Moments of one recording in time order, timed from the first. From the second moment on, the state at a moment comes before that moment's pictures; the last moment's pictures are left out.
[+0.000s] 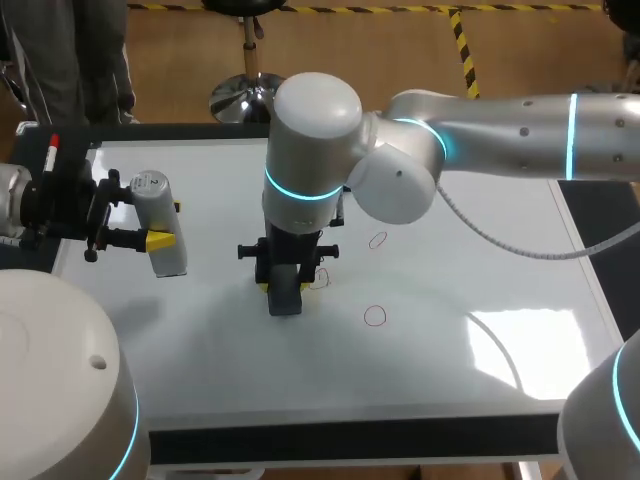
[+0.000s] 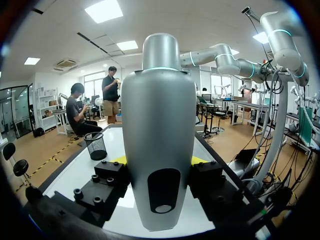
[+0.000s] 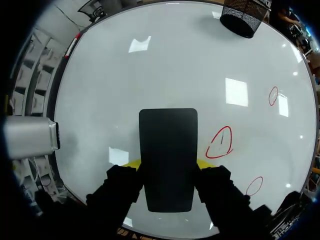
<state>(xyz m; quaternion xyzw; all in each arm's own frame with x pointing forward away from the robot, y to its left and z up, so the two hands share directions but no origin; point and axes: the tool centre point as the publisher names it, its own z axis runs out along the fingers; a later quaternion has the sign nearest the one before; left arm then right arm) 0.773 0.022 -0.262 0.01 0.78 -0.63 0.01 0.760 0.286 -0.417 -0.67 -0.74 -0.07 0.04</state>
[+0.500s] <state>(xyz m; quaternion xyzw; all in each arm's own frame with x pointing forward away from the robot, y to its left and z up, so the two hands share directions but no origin) 0.773 0.022 -0.262 0.01 0.78 -0.63 0.01 0.761 0.283 -0.426 -0.67 -0.74 -0.06 0.05</state>
